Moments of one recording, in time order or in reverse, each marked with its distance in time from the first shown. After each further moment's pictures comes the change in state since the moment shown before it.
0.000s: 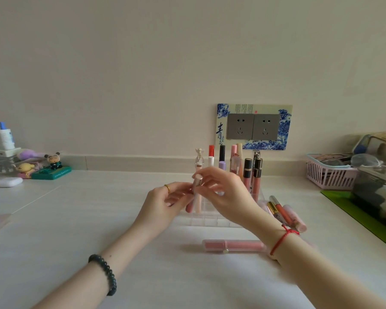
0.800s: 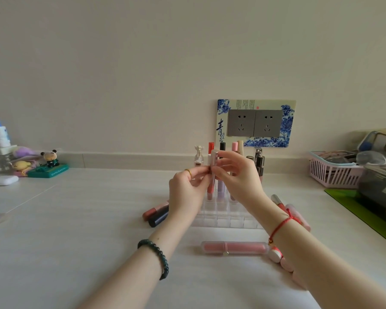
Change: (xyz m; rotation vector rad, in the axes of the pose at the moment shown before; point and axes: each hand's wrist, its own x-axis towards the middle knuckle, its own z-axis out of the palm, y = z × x) left_hand 0.036 0.012 0.055 -0.022 0.314 -0.121; right_hand 0.024 0.033 -0.013 0.090 0.308 0.160
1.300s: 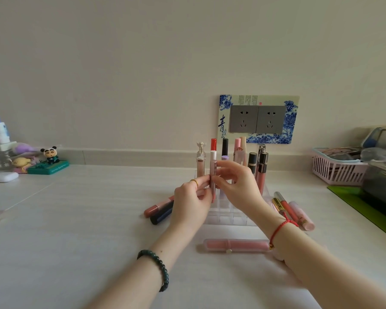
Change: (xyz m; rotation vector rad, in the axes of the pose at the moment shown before) left_hand -0.017 -0.019 -0.001 0.169 -0.088 0.081; right_hand -0.009 0.022 0.010 -0.088 -0.058 0.078
